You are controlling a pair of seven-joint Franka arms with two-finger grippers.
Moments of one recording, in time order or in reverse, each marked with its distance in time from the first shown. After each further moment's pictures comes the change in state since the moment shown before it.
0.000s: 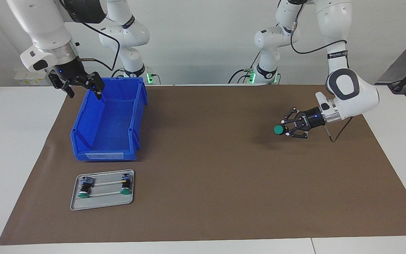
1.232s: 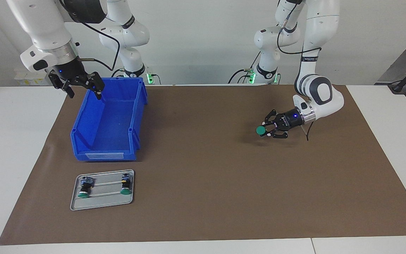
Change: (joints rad) left arm -0.081 0.027 -0.020 -0.250 -0.604 0.120 0.499; right arm 0.000 0.000 0.000 0.000 0.000 0.000 0.000
